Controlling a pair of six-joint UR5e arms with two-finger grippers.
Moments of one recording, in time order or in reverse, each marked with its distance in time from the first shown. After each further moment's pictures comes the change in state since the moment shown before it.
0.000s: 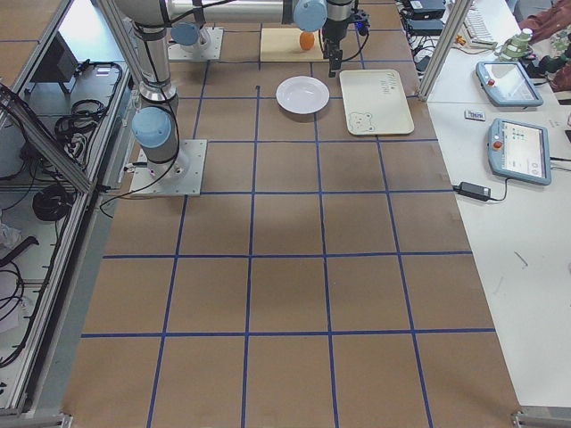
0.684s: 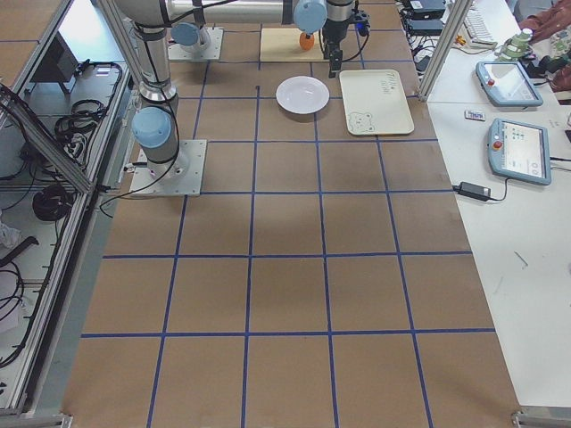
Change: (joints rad) left arm 0.001 -0.175 -0.014 0.092 0.091 0.032; right arm 0.000 0.001 0.000 -0.001 -0.002 0.000
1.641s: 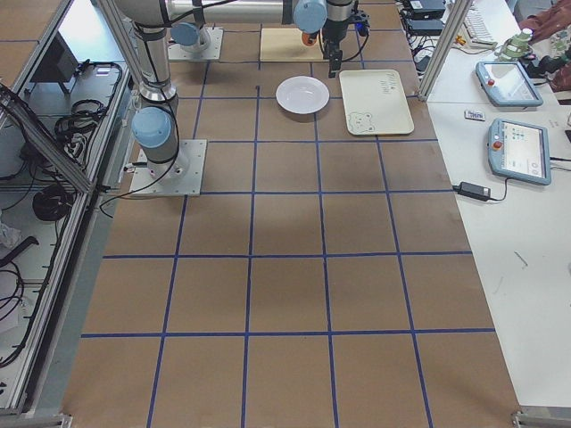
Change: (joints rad) left arm -0.027 -0.020 0.065 -0.031 -0.058 -0.043; right arm 0.000 0.000 0.001 0.001 0.000 0.001
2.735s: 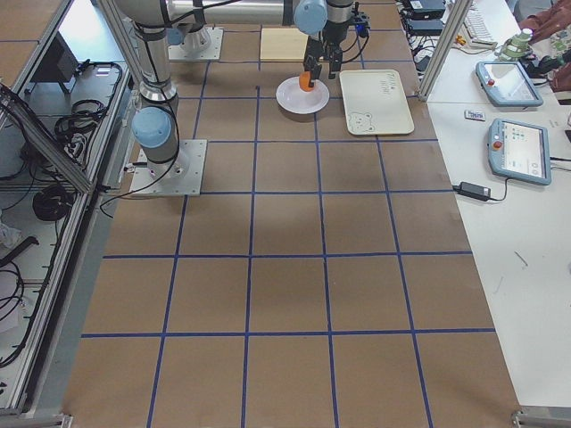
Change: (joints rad) left arm -0.342 -0.102 0.018 0.167 -0.399 -0.592; right arm -0.003 0.003 0.007 -0.001 0.000 -0.001
